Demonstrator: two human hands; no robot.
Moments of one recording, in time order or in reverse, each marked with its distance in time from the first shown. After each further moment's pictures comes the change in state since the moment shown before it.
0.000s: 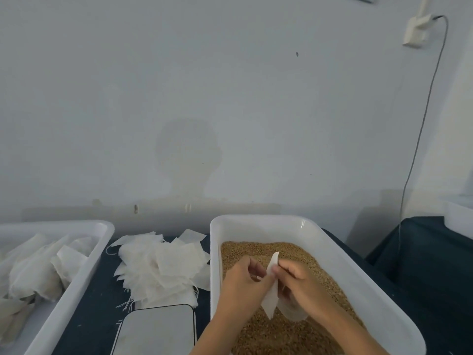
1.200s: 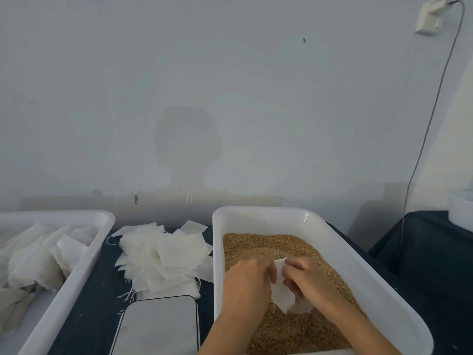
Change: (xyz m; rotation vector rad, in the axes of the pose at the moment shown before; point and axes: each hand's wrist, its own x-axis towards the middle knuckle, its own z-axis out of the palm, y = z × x) left_hand -0.008 0.005 -0.002 0.506 0.051 0.311; right_hand 0.004 0.011 0.001 -0.098 0.081 0.224
